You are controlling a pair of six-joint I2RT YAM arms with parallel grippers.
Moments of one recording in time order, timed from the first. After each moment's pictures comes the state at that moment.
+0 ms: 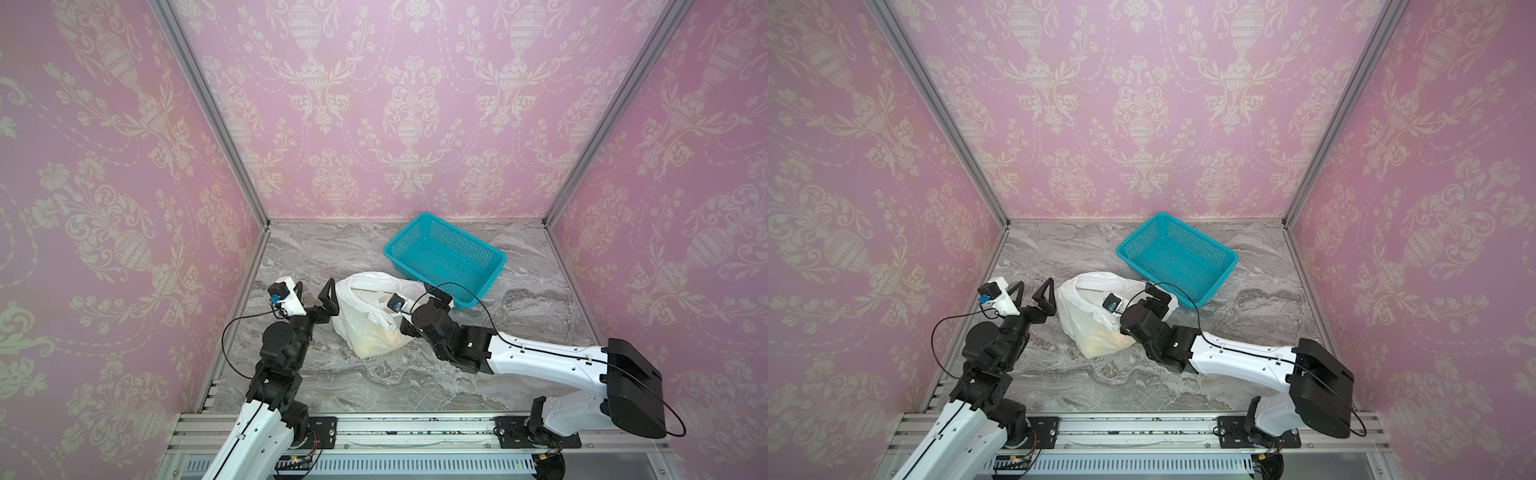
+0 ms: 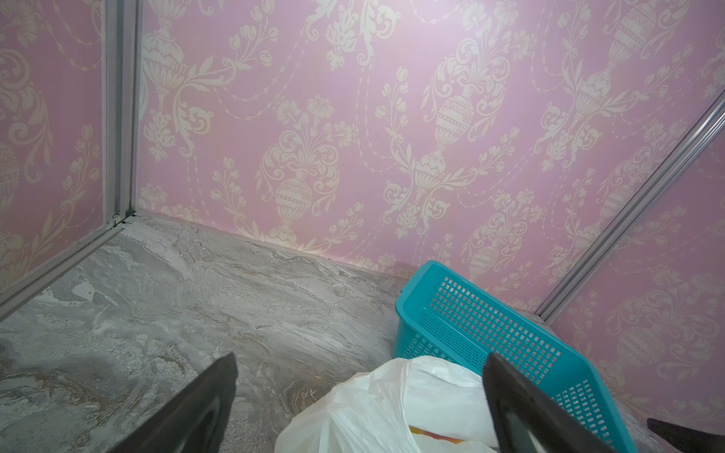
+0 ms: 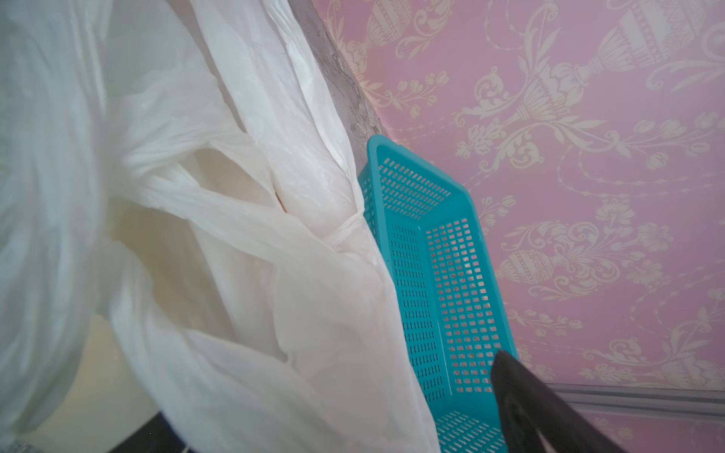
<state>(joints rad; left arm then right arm) -0.26 0.51 0.33 0.22 -0.14 -0.39 1.07 1.42 0.91 -0.03 0.74 -0.43</state>
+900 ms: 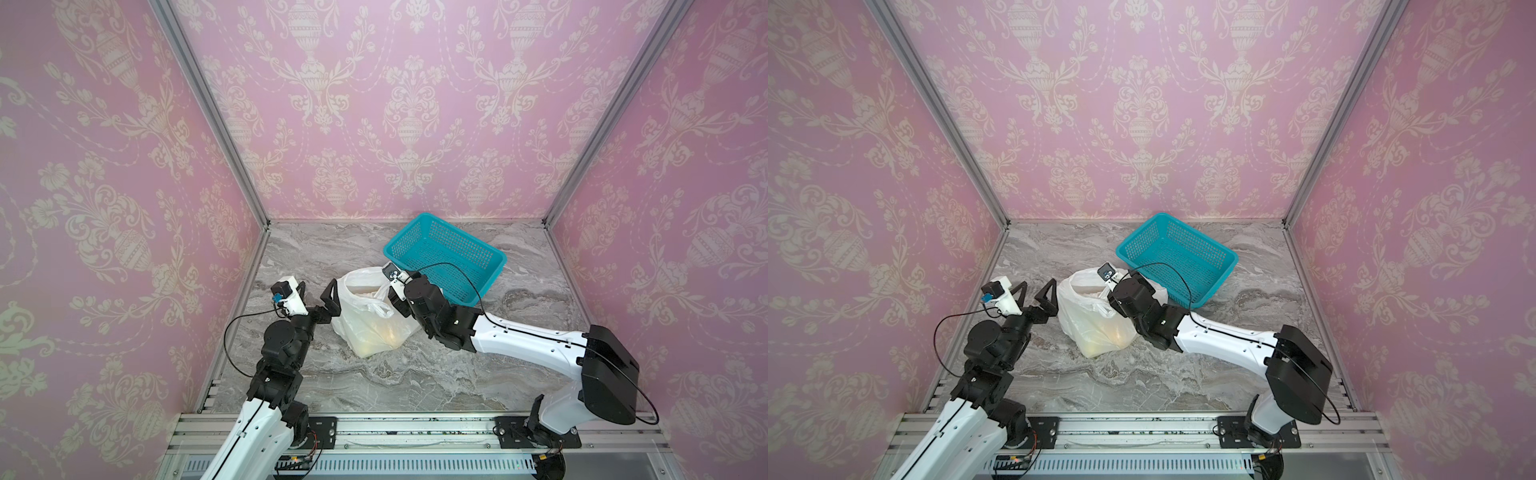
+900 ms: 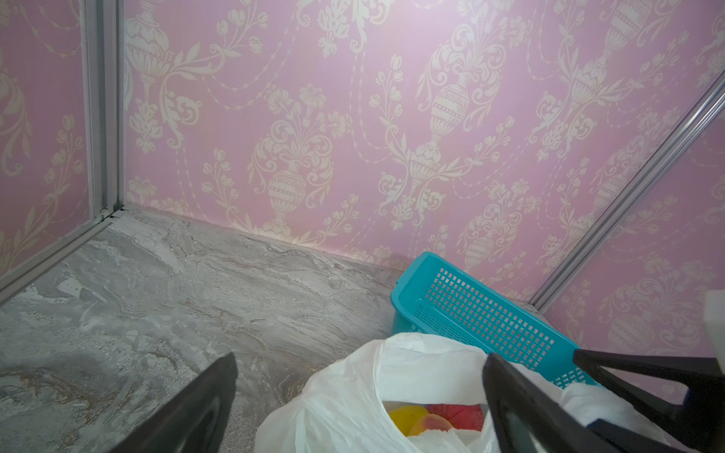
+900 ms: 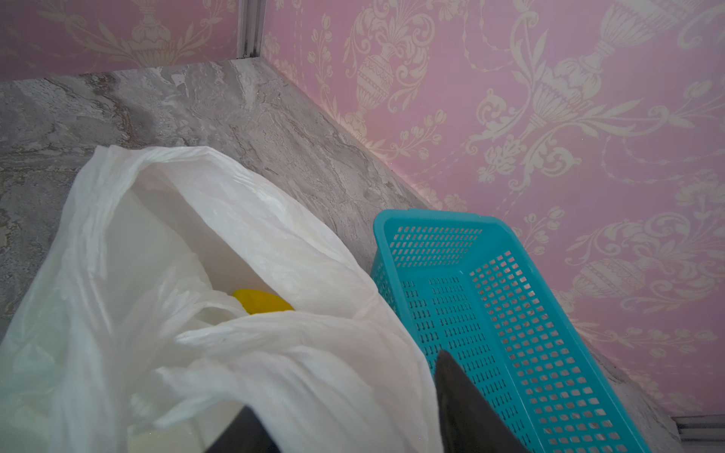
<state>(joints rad) -0.26 0.52 0.33 0.22 -0.11 -0.39 0.97 1.55 1.10 0.04 0.55 -0.17</state>
